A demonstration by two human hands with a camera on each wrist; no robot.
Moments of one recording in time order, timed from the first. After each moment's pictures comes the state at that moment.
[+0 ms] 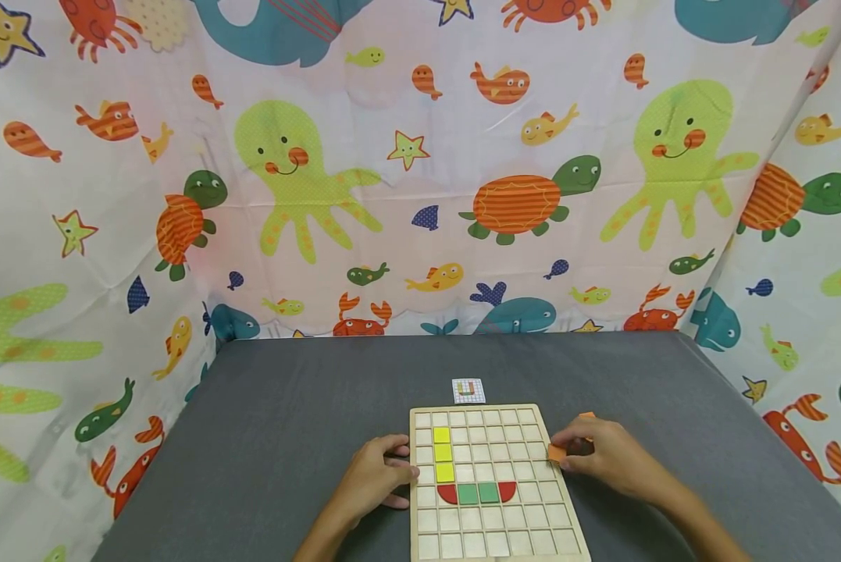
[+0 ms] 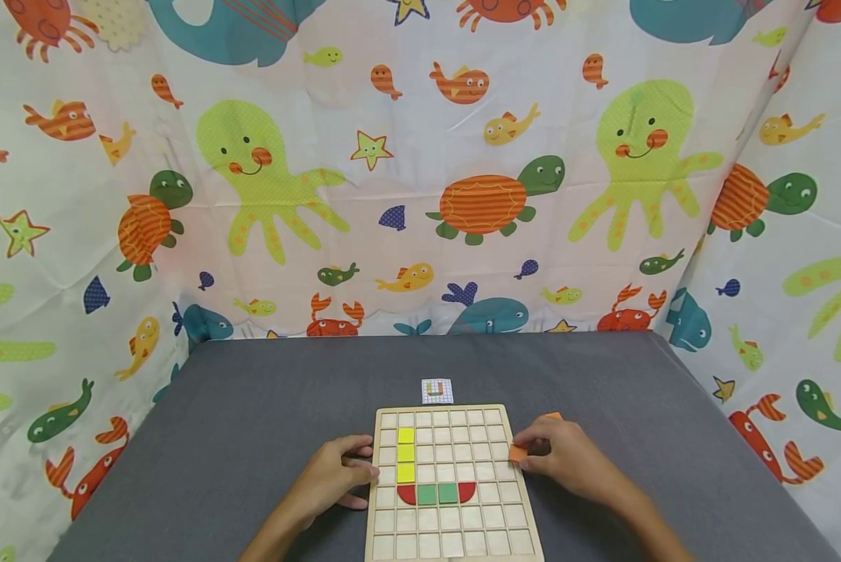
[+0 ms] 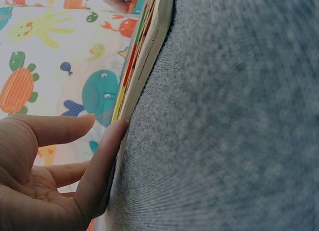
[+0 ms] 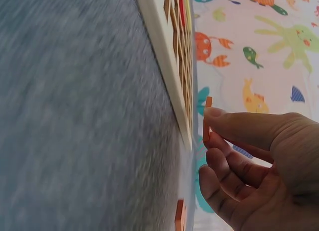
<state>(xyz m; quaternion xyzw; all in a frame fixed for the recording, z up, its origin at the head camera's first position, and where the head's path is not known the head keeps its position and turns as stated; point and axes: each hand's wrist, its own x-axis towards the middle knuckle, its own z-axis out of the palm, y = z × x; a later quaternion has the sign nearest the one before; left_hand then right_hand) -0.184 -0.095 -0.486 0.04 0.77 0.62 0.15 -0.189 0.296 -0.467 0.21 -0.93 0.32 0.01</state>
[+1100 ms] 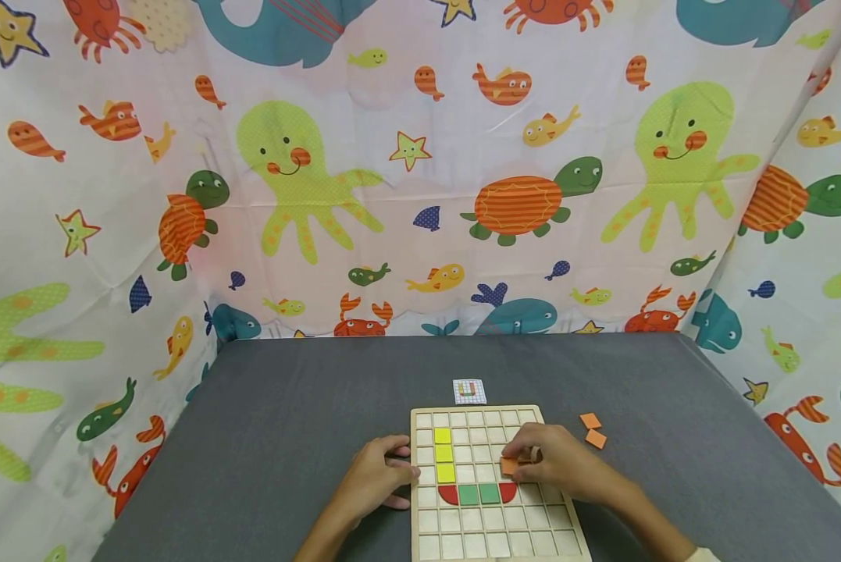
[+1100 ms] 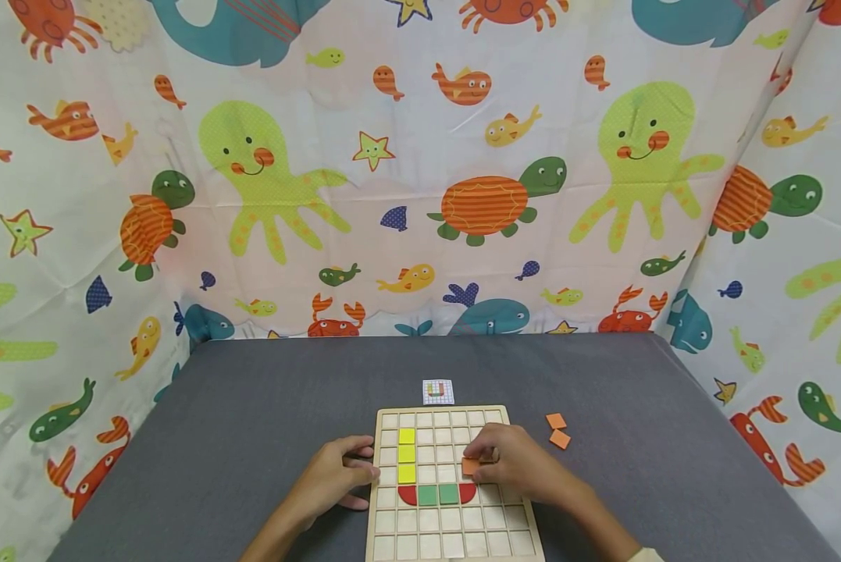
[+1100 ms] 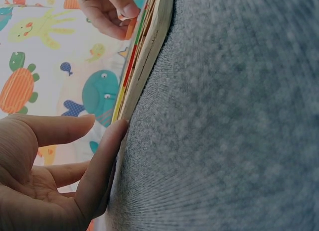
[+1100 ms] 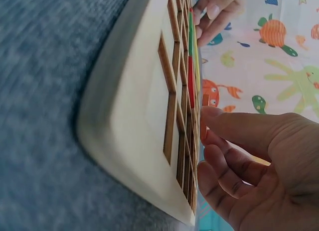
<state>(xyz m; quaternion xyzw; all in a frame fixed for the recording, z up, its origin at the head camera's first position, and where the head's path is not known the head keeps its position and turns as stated) -0.185 -0.094 -0.486 0.02 0.77 0.61 0.15 -0.198 0.236 -0.468 0.28 -0.88 0.37 -0.07</state>
